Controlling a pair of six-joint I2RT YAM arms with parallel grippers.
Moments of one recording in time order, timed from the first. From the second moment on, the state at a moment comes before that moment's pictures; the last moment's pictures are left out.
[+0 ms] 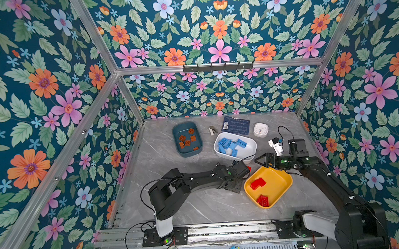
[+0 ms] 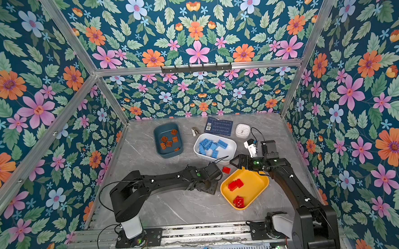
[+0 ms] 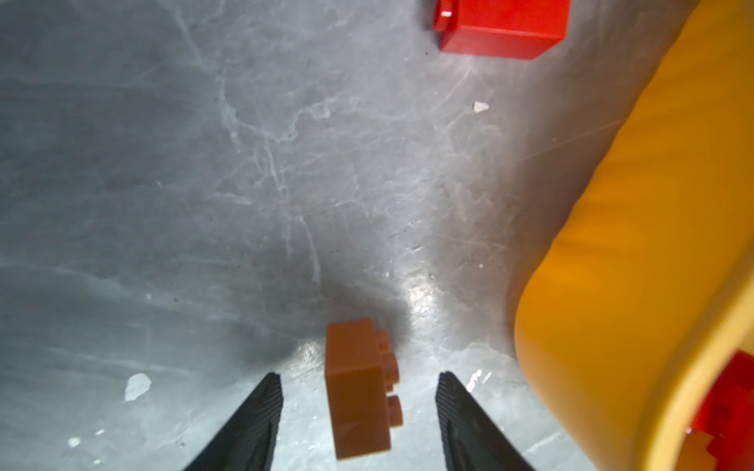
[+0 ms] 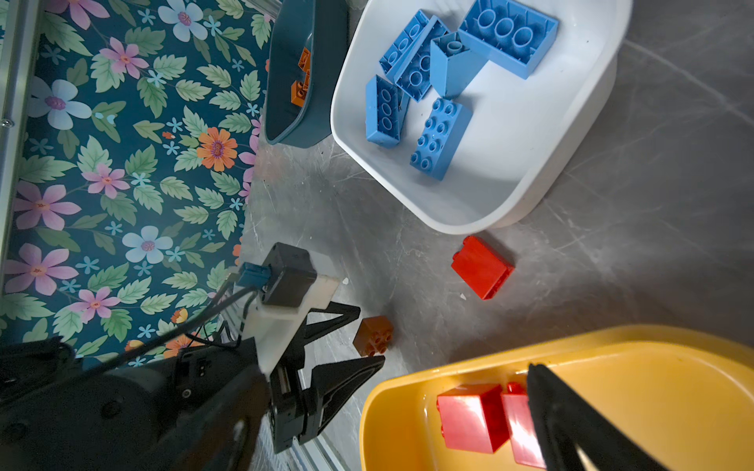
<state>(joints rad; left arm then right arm) -1.12 1.84 1.20 -0.61 -0.11 -0.65 0.04 1.17 0.73 -0.46 -0.79 0.28</state>
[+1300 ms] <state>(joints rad) -0.68 1.74 1.42 -0.74 -0.25 -0.32 0.11 1.17 0.76 -0.37 -0.88 0.36</state>
